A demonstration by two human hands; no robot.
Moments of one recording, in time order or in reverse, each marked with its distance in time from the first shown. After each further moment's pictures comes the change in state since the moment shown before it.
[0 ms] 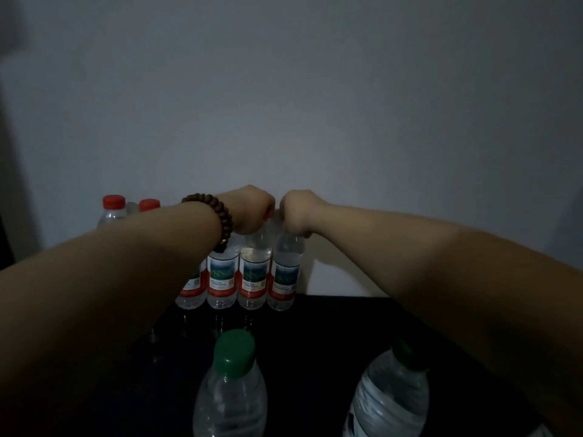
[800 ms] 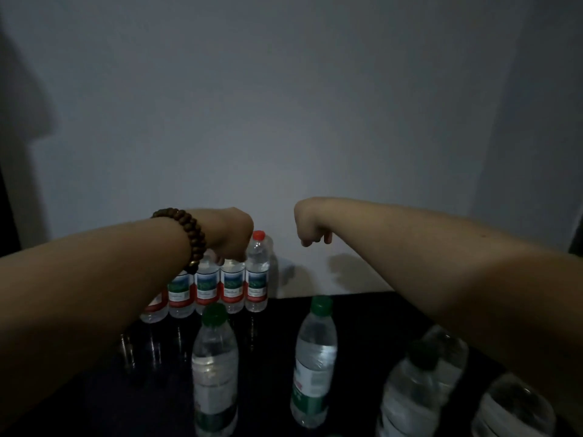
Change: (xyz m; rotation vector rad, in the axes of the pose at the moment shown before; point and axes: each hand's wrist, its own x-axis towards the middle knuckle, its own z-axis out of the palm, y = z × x) left_hand -0.134 0.085 -0.101 0.182 -0.223 -0.013; right_hand -0.168 0.027 -0.098 -0.090 -0.285 0.235
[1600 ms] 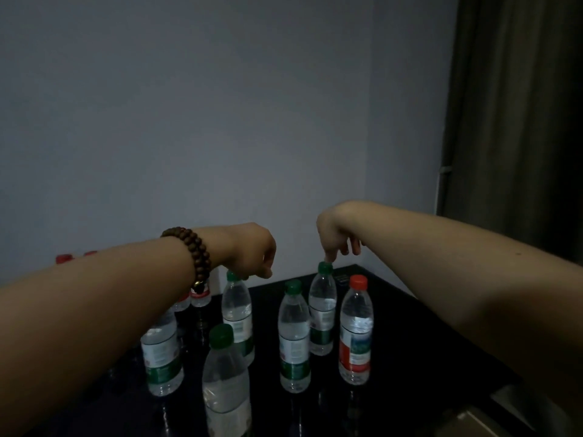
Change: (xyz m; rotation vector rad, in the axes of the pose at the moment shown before) left_hand -0.135 0.176 -0.040 -0.022 0.134 0.386; right_hand -0.220 0.144 0.067 0.055 -0.173 0.266
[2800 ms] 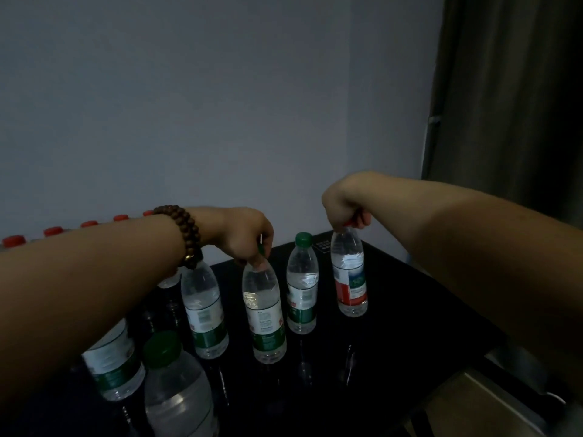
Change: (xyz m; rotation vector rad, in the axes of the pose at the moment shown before) left_hand 0.092 0.013 0.033 -0.200 -0.172 0.143; right_hand 0.100 0.059 0.032 0.030 -0.039 0.031
